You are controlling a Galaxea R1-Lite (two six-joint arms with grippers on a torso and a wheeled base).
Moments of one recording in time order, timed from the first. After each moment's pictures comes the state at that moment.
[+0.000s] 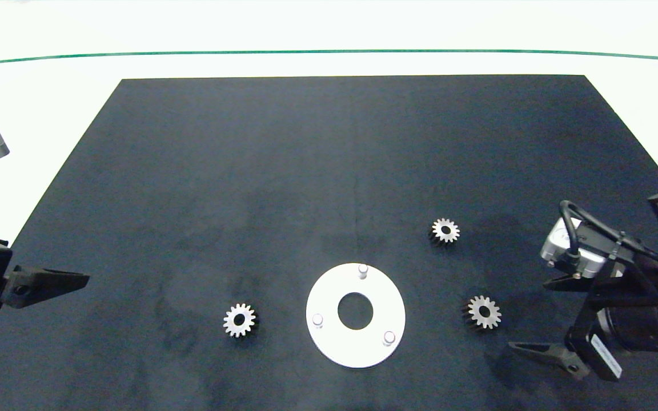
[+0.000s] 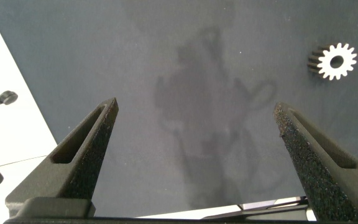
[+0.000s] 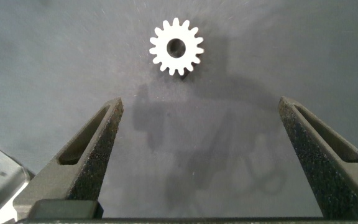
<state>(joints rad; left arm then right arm) -0.10 1.18 -1.24 0.77 0.07 0.22 0.40 1.35 -0.87 0.32 0.03 -0.39</state>
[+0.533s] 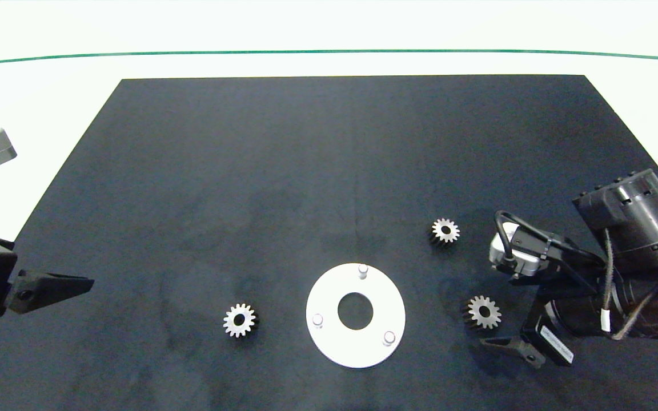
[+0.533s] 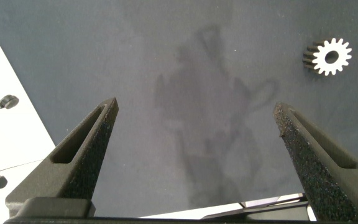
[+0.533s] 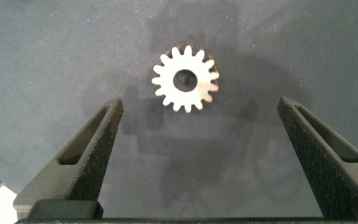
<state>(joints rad) -0.14 1.18 -1.23 0.77 0.08 0.22 0.45 1.51 -0.94 0.31 0.00 -0.46</state>
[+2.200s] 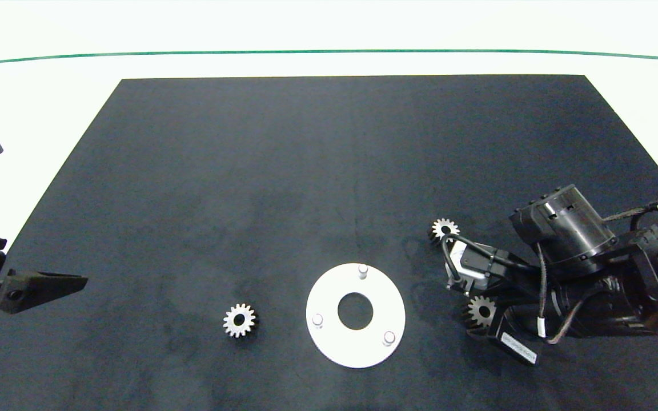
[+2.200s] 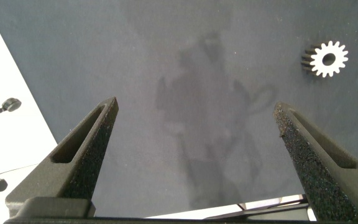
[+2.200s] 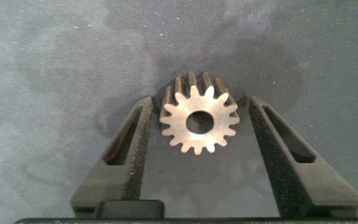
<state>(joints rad) -0.14 1.16 -1.23 0.77 0.08 0.22 0.55 1.63 -0.99 0.30 -0.16 -0.52</state>
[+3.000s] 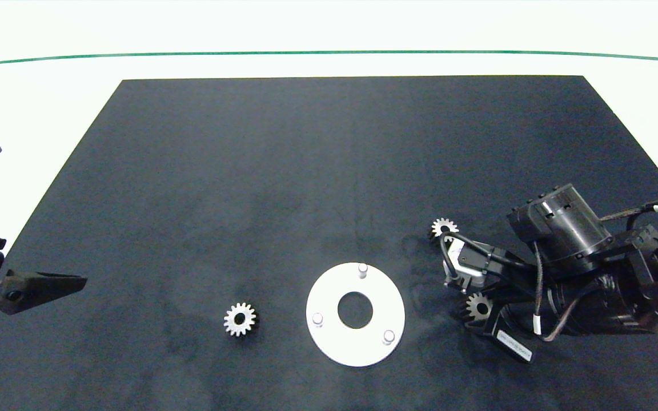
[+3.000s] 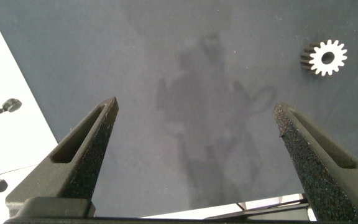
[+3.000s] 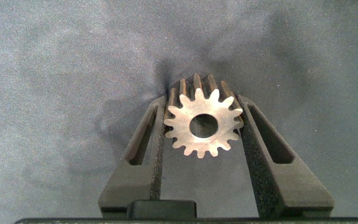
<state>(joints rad) -0.14 1.15 -1.23 0.77 0.08 0.22 0.54 1.64 -0.99 0.28 -0.16 -0.52</state>
